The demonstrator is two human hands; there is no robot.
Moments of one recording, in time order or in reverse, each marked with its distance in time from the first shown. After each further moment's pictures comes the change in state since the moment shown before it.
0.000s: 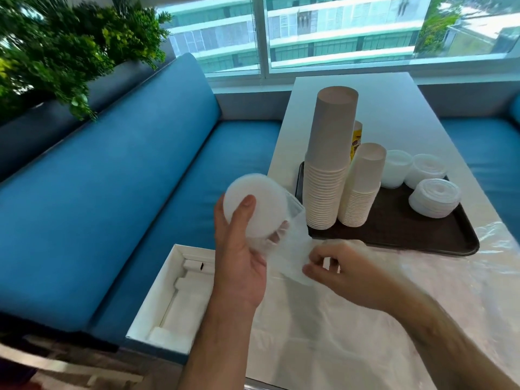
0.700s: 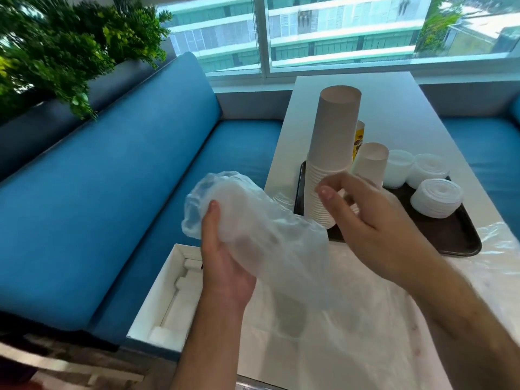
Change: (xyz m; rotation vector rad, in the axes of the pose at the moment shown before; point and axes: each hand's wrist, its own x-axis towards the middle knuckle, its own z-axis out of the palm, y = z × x) left_hand 0.013 0.000 -0.026 -0.076 -0.062 -0.095; right_hand -0.004 -0.054 -0.053 0.210 0.448 -0.127
